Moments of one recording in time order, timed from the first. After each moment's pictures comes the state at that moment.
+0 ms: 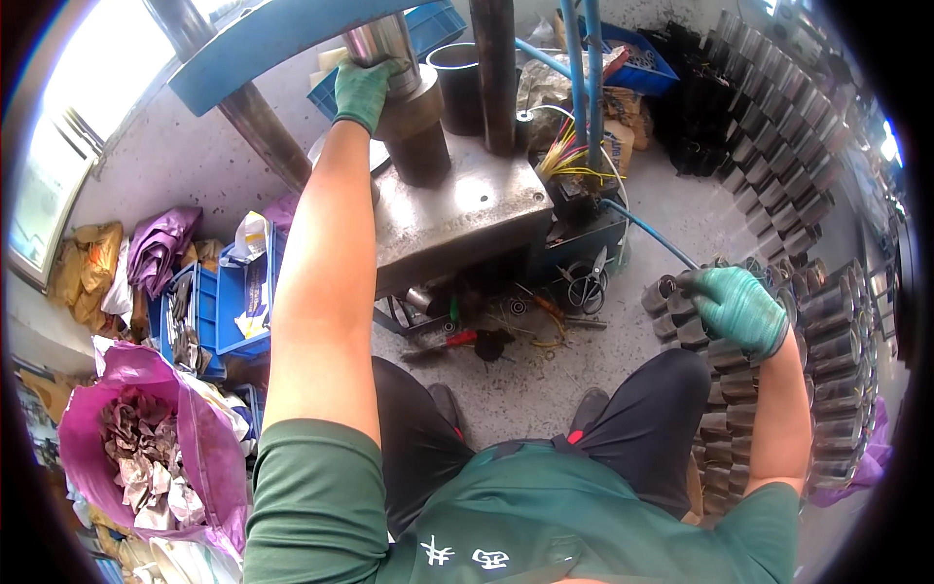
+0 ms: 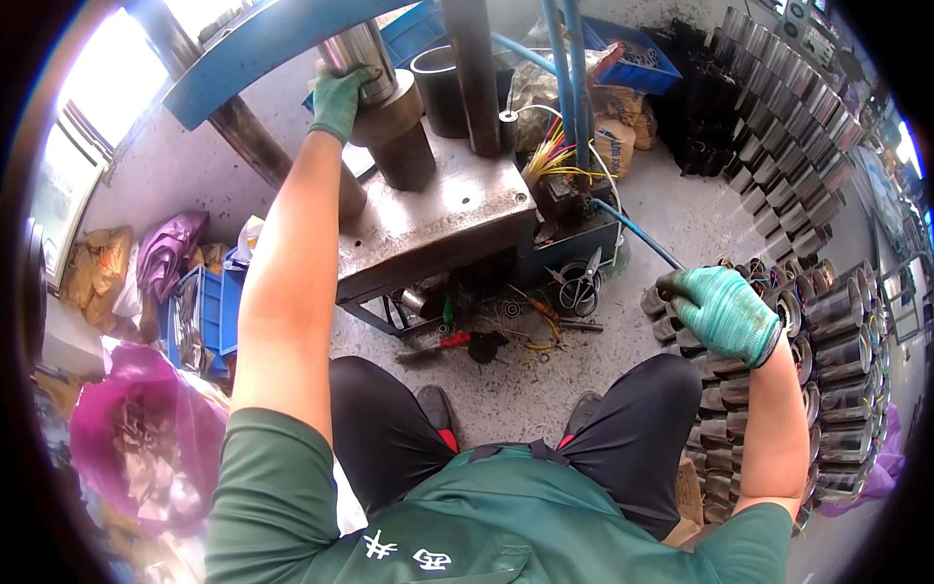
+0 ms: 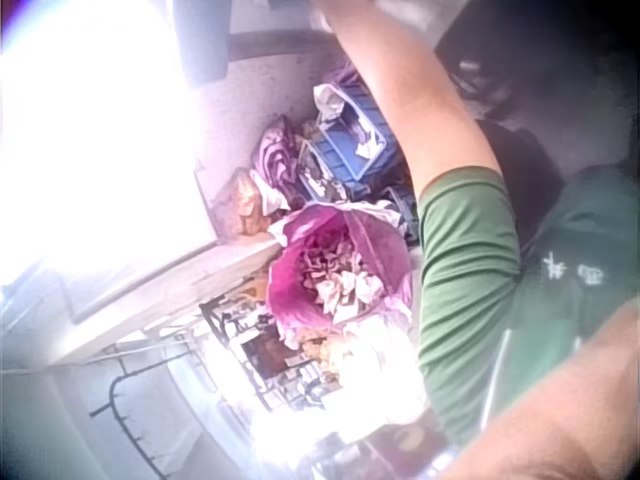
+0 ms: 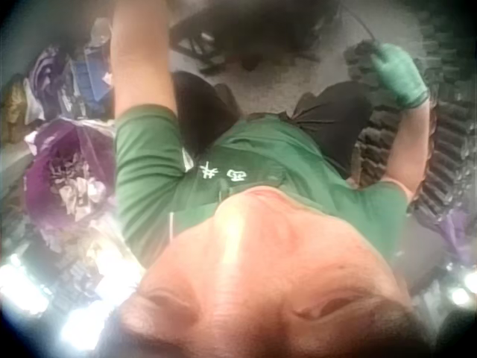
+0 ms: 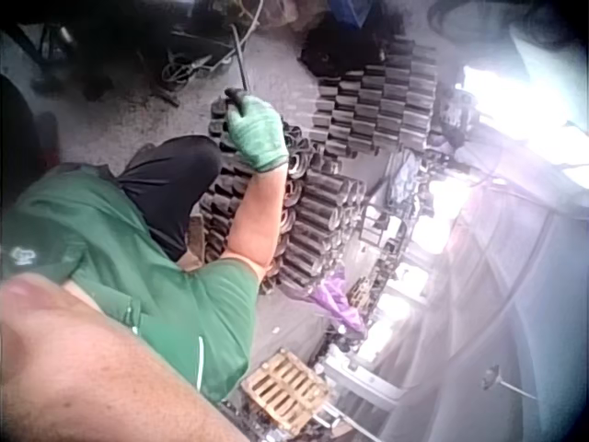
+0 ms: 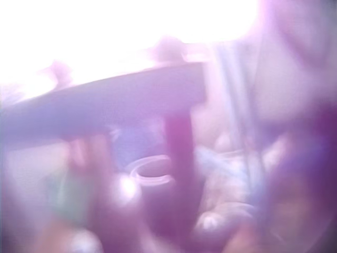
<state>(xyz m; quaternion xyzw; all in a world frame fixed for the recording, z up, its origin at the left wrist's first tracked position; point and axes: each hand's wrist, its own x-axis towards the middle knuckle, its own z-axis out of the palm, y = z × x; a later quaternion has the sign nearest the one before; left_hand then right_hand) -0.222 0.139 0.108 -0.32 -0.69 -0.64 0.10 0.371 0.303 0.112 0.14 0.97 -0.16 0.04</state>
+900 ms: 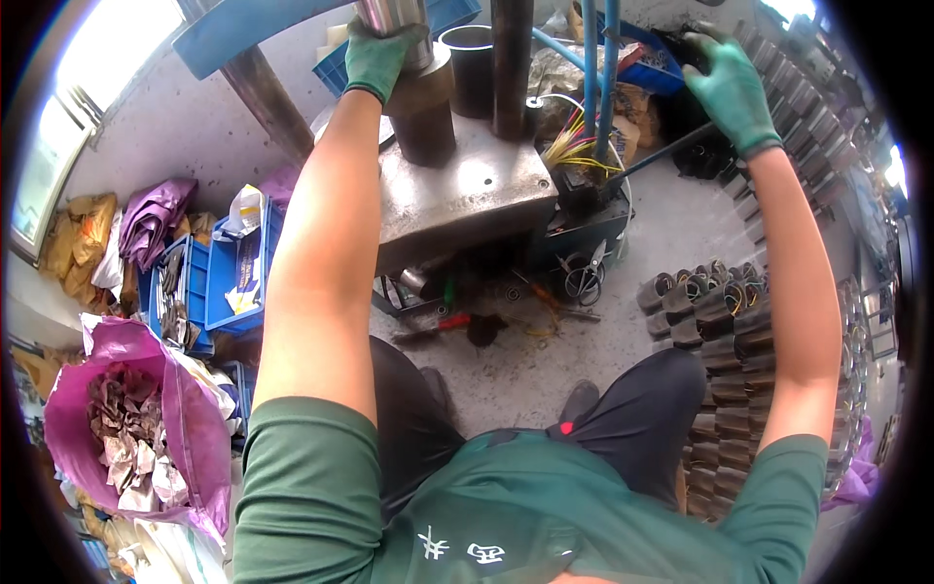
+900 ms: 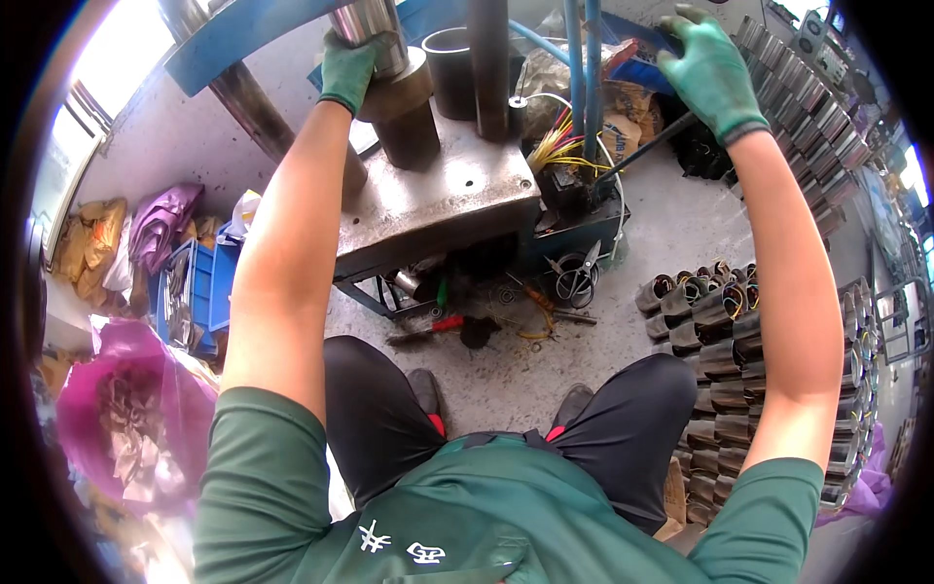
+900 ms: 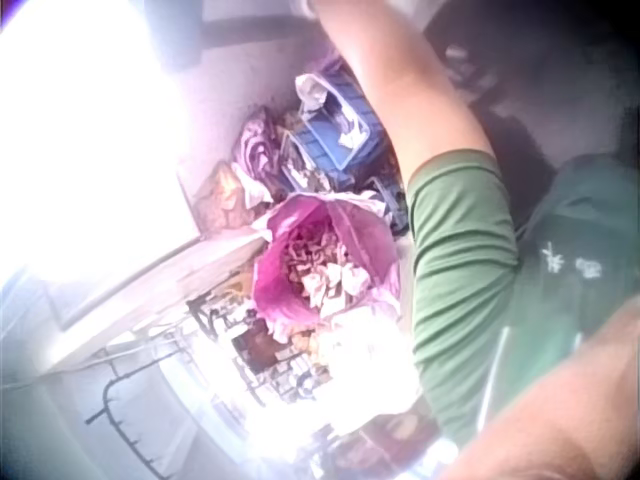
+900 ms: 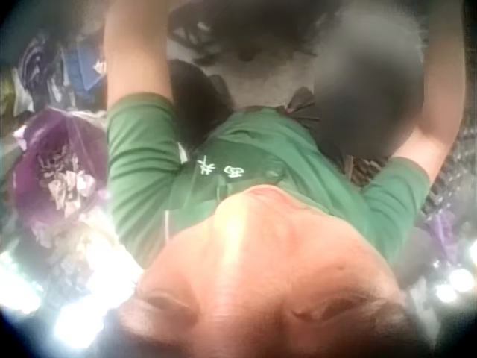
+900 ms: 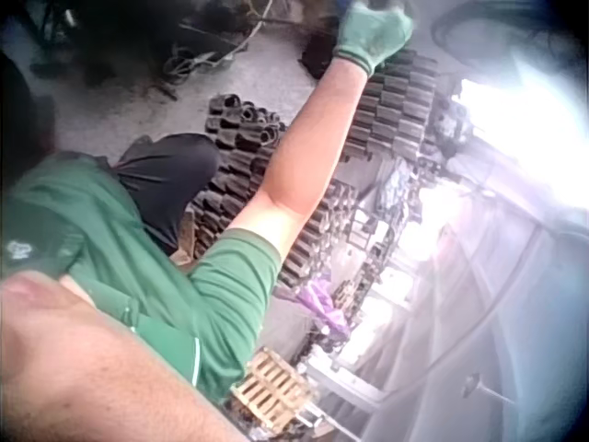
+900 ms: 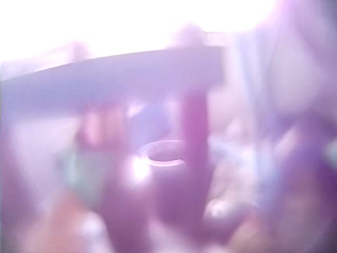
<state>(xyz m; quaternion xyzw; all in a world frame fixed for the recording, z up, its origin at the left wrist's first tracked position) -0.188 0.144 0.123 -0.32 -0.68 -0.64 0.15 0.198 0.414 0.200 0.19 0.89 0.16 -0.38</state>
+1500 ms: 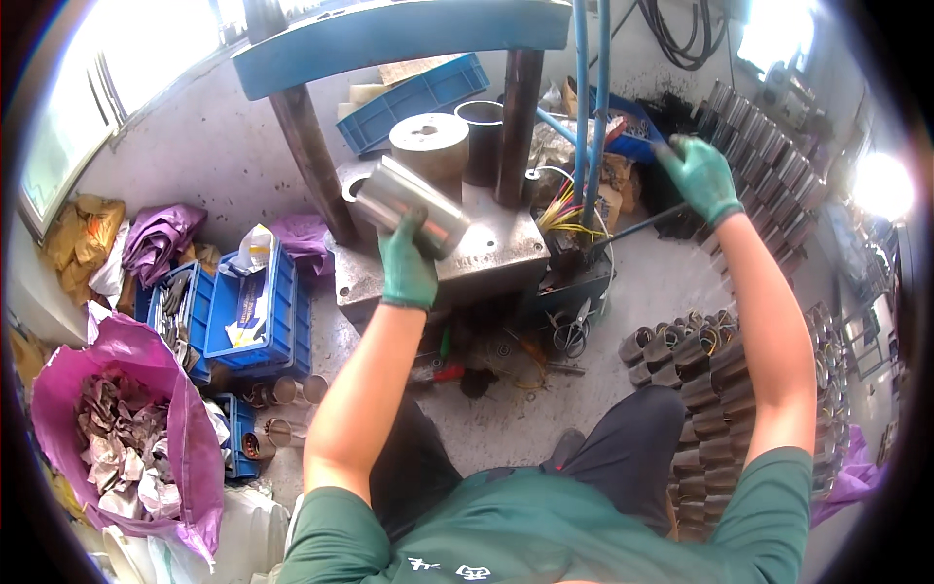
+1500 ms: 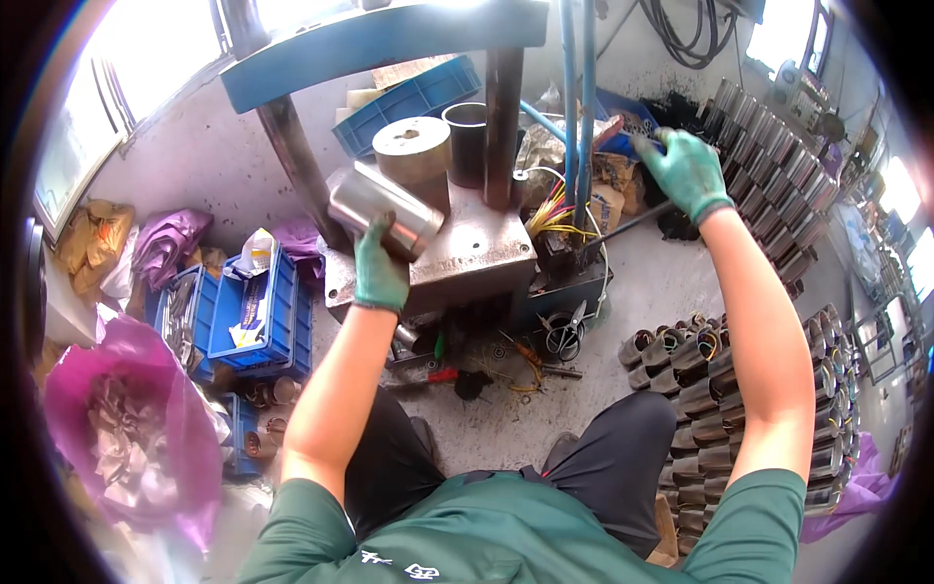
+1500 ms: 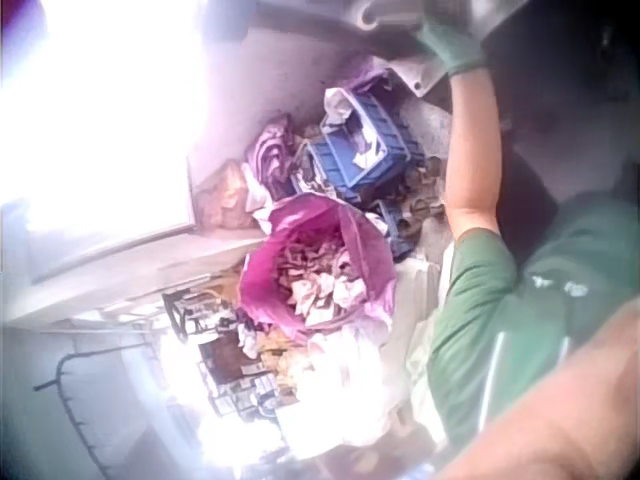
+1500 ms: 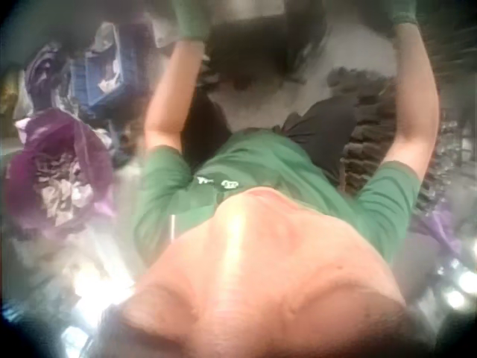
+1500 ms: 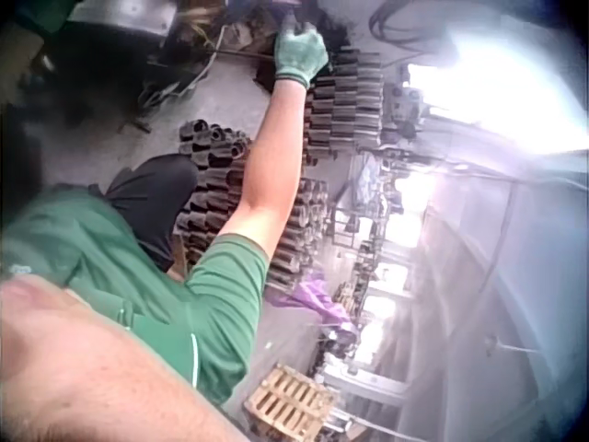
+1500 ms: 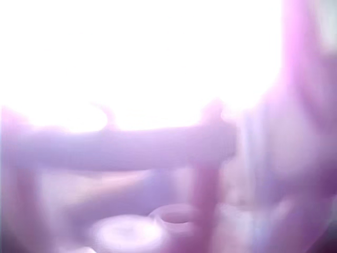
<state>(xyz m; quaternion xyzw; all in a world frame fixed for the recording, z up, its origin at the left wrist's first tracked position) -0.018 0.035 0.026 -0.10 -0.30 -0.94 -0.14 0.218 0.380 0.205 0.26 0.91 0.07 -0.31</state>
